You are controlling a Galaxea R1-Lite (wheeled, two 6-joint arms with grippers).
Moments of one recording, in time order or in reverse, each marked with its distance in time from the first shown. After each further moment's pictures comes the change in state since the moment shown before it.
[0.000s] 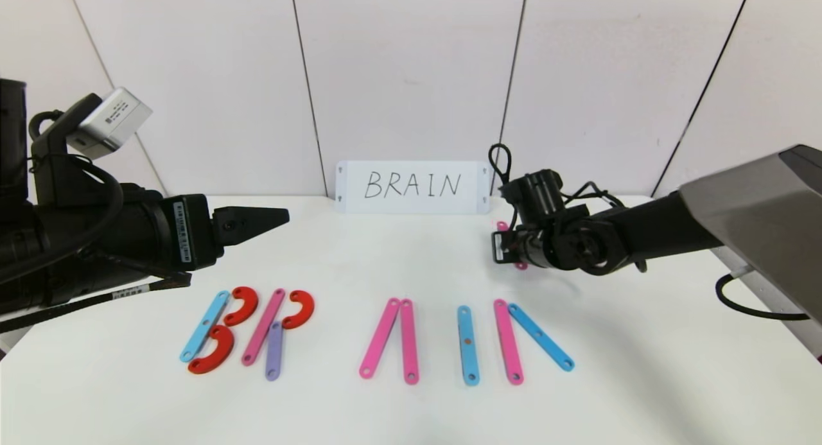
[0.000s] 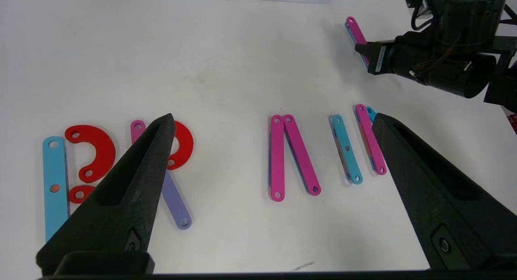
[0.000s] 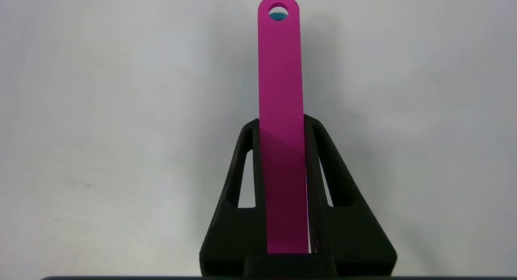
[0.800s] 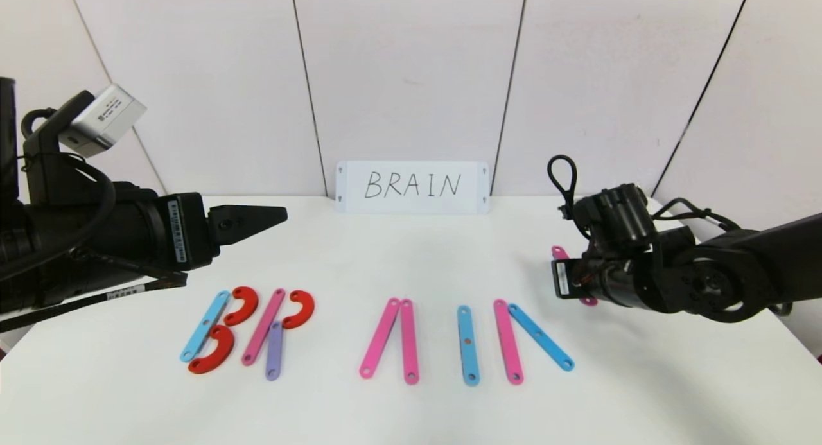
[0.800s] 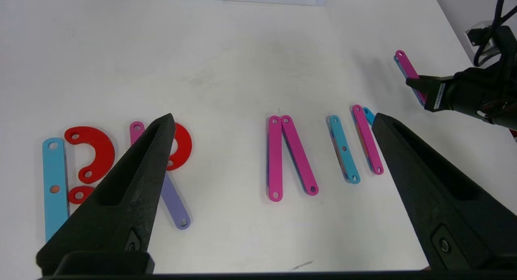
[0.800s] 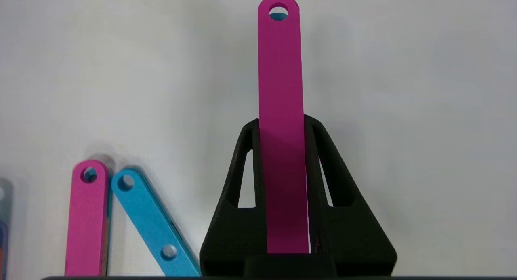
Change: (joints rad) left arm -0.003 -0.010 0.000 0.001 -0.001 0.000; right arm -0.043 -0.315 0.412 -0.010 -0.033 0.000
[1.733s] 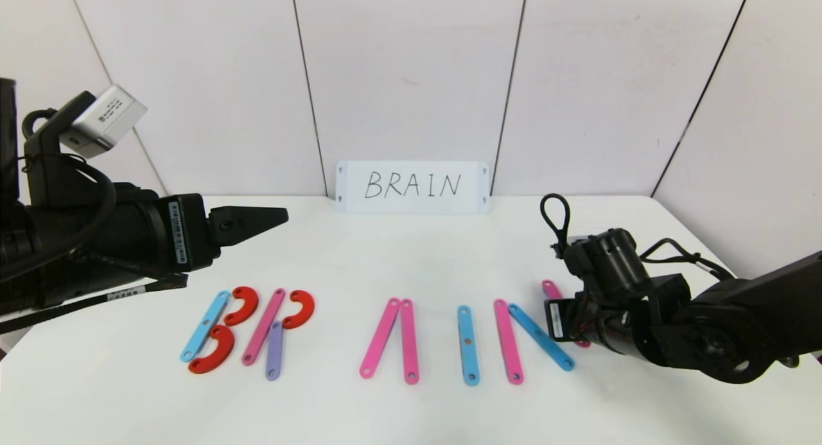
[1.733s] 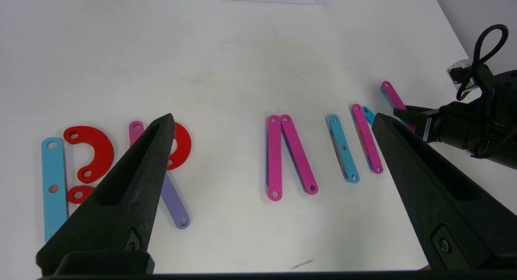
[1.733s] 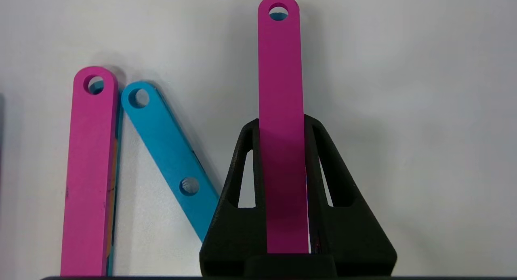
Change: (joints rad) left arm -0.005 0.000 0.001 0.000 0.001 0.000; right arm 0.078 0.001 0.189 -0.132 0.010 0.073
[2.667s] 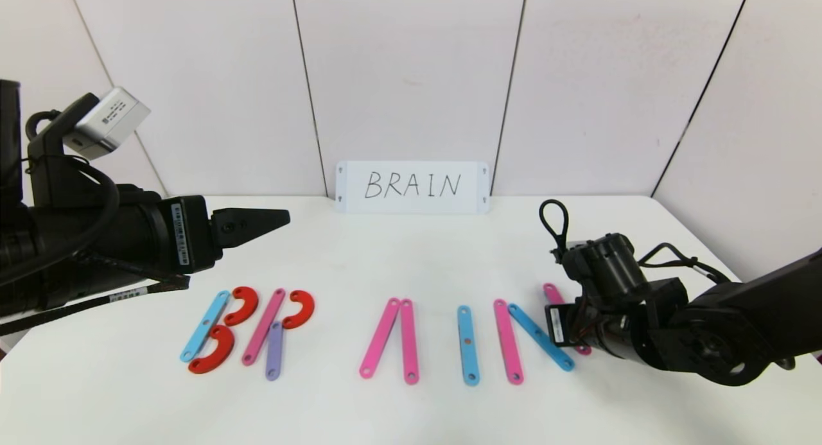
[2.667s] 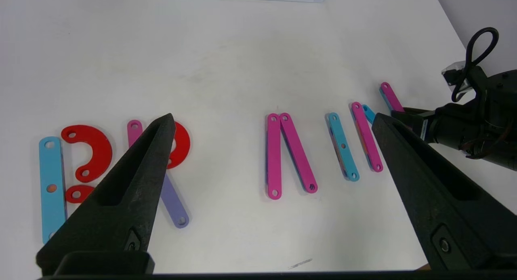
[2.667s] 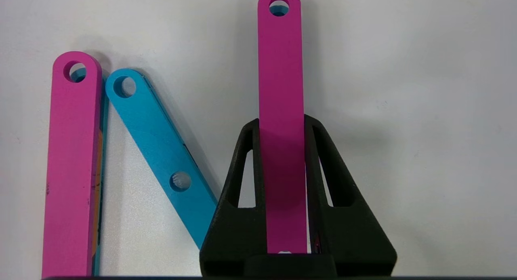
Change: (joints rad) left arm -0.003 0.003 0.002 0.000 0.000 0.000; right arm 0.001 0.013 0.010 0.000 0.002 0.001
